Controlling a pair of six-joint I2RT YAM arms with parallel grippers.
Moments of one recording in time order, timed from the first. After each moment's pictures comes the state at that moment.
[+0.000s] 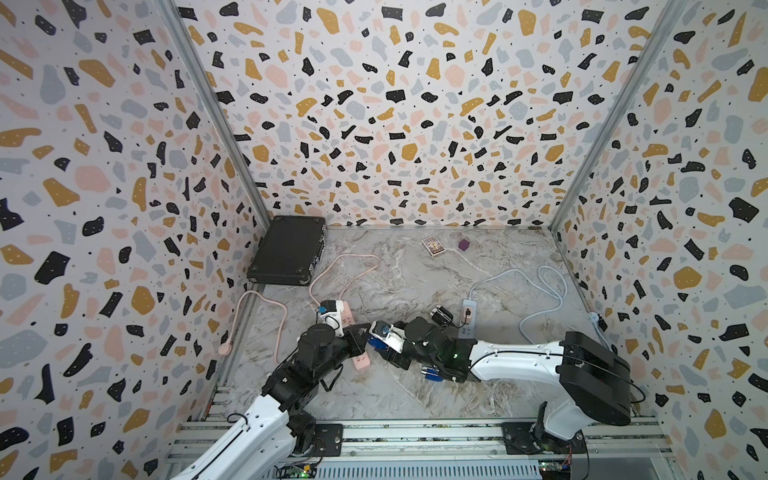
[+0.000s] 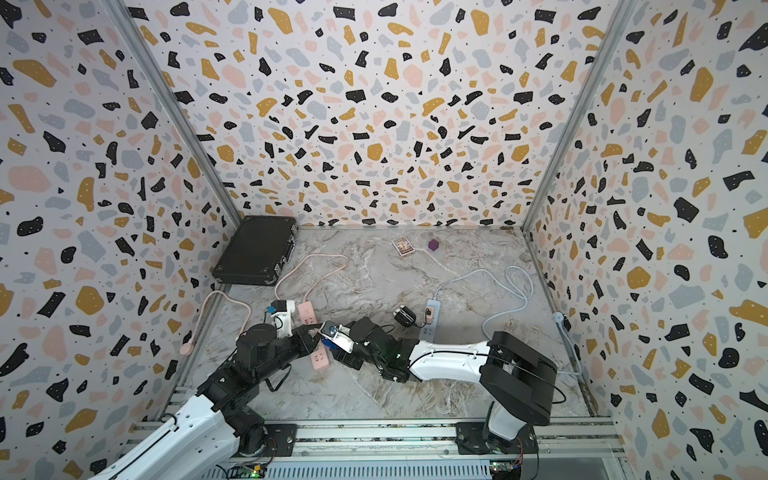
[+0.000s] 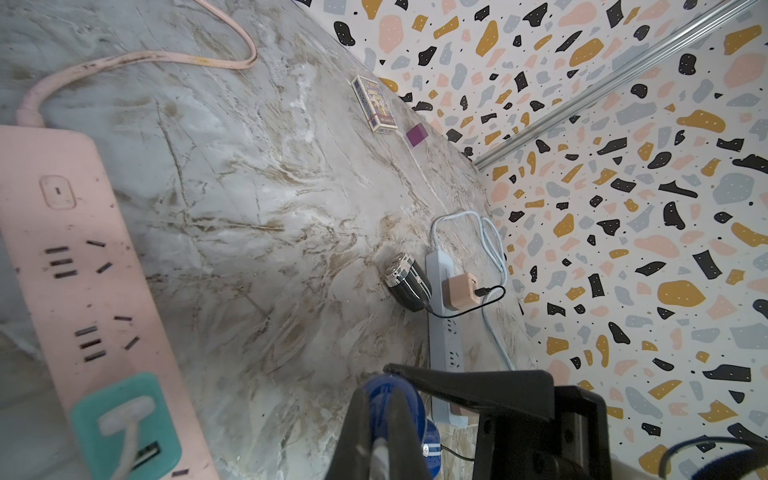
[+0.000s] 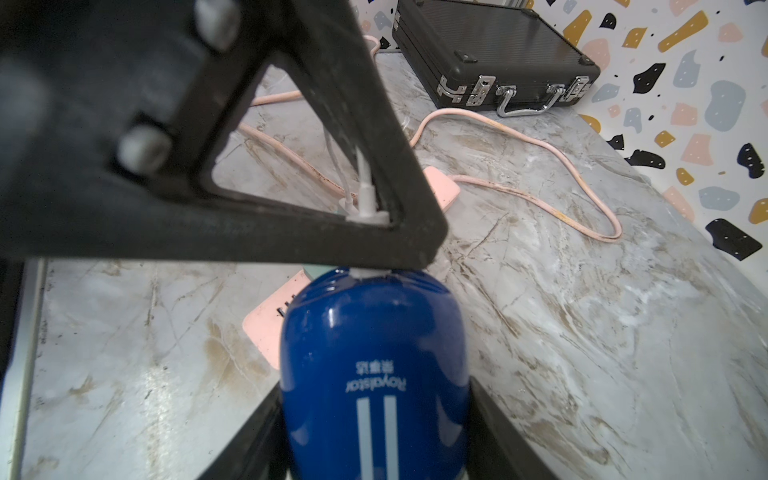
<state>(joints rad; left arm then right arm) -0.53 0.61 0.37 -0.15 0.11 -0.85 1.14 1.61 0.86 0.21 0.08 -0.18</state>
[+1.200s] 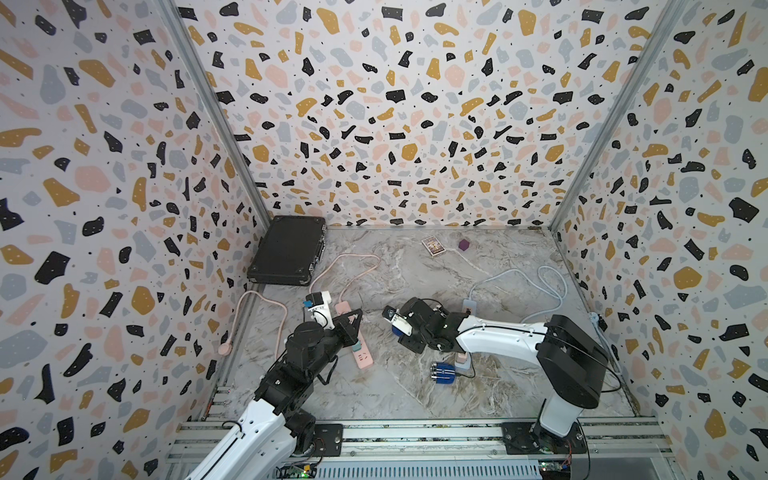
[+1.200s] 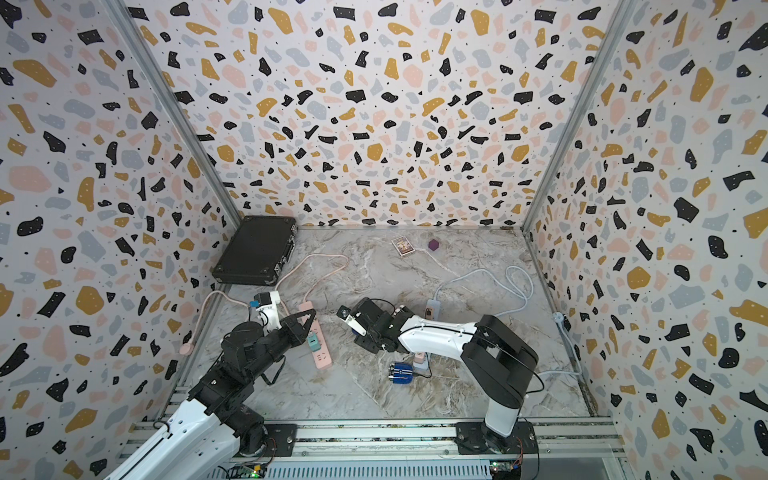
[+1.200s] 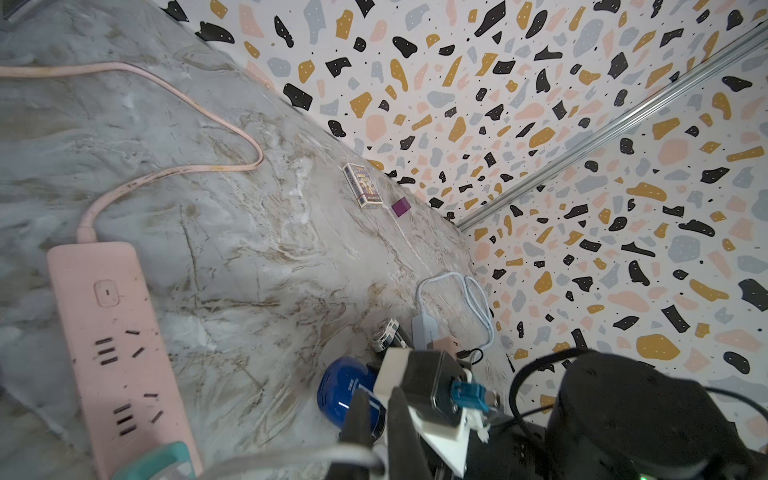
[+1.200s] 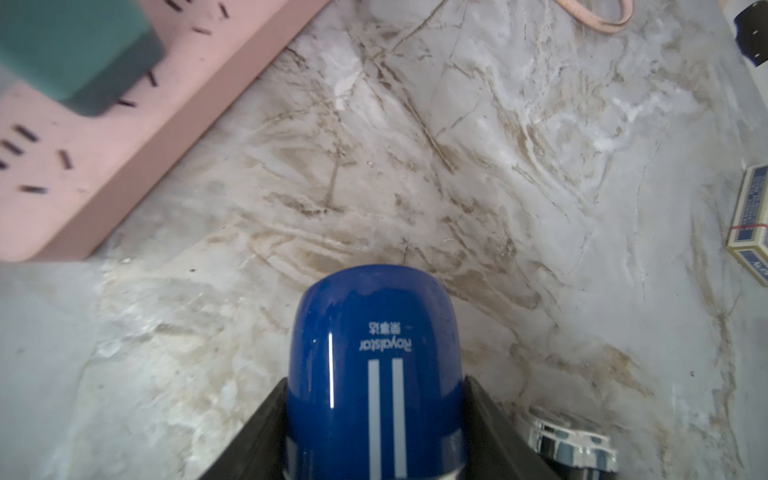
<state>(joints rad) -0.49 0.57 0.38 -0.08 0.05 -0.83 0.98 1.78 1.11 -0.27 0.14 -0.23</state>
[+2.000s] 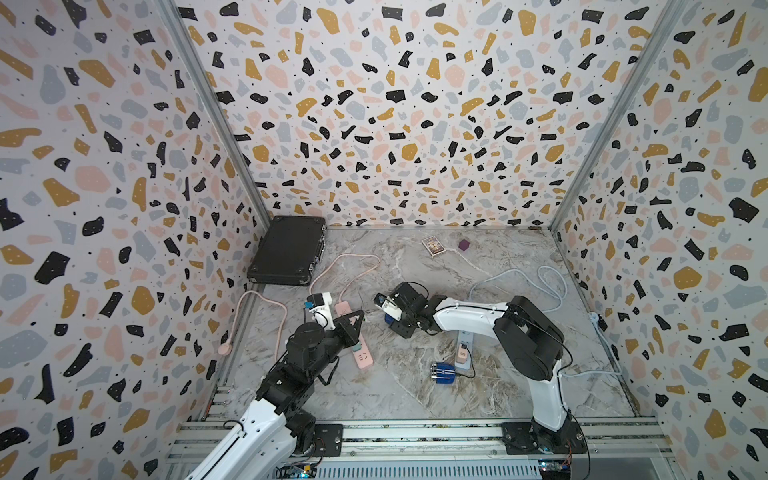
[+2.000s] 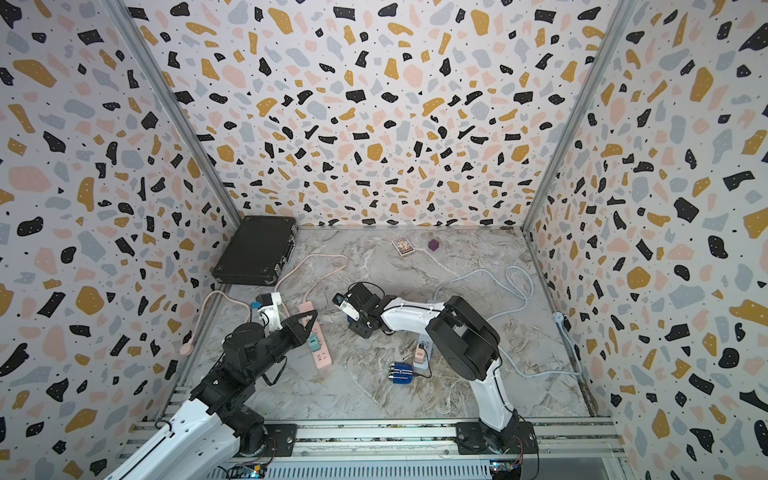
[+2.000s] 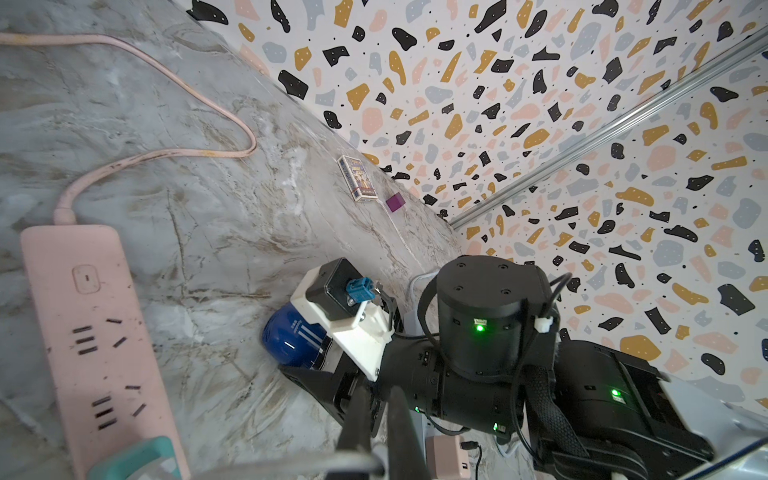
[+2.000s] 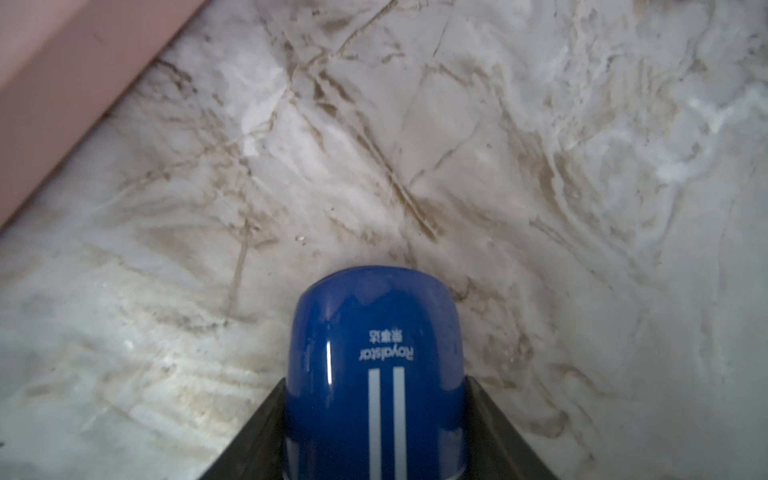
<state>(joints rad) -0.49 0.57 0.37 -0.05 0.07 -0.87 0.90 2.04 1.35 -0.30 0.07 -0.27</state>
